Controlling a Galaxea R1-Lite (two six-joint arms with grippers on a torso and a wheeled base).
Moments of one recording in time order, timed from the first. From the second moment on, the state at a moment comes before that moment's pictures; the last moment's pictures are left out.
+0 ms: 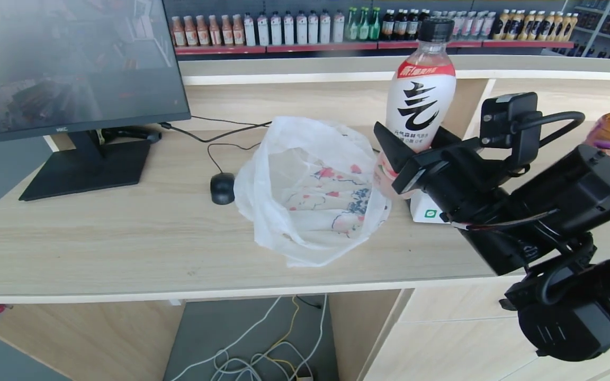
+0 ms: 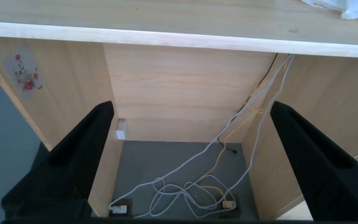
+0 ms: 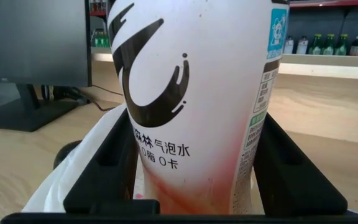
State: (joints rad) left arm 0.00 0.00 0.00 0.00 0.00 0.00; right arm 0.59 1.83 -0.78 -1.57 -0.08 -0.14
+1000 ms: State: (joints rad) left arm 0.00 0.00 0.00 0.00 0.00 0.01; right arm 0.58 1.80 -0.85 -1.41 -0.08 -0.15
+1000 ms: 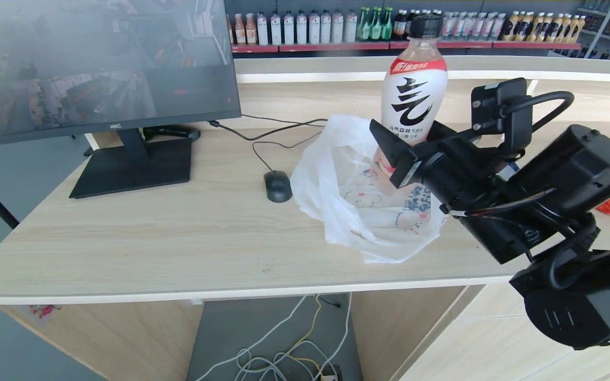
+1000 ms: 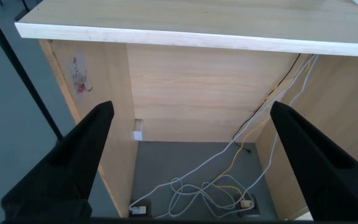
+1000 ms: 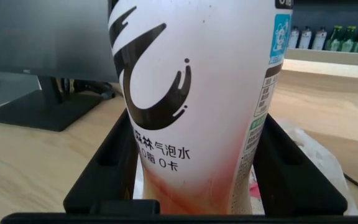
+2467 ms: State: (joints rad) left arm 0.00 0.00 0.00 0.00 0.00 0.01; right arm 0.51 2.16 -1.41 -1.15 -0.07 -0.15
